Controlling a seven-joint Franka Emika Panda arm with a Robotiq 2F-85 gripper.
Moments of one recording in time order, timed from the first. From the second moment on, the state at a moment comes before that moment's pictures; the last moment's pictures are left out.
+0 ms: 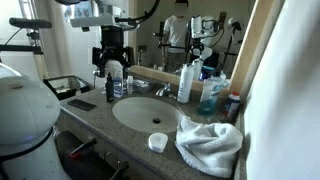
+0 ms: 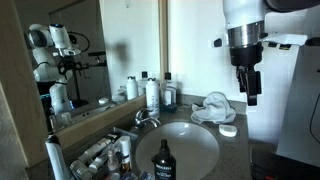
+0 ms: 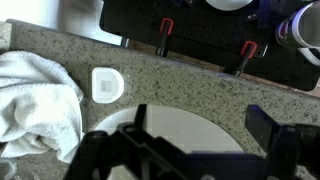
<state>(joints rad) 0.05 -0.86 0.04 -2.67 -0.14 1.66 -0.18</state>
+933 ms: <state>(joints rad) -0.15 -0.63 -0.12 -2.62 -0.20 2.12 0.02</state>
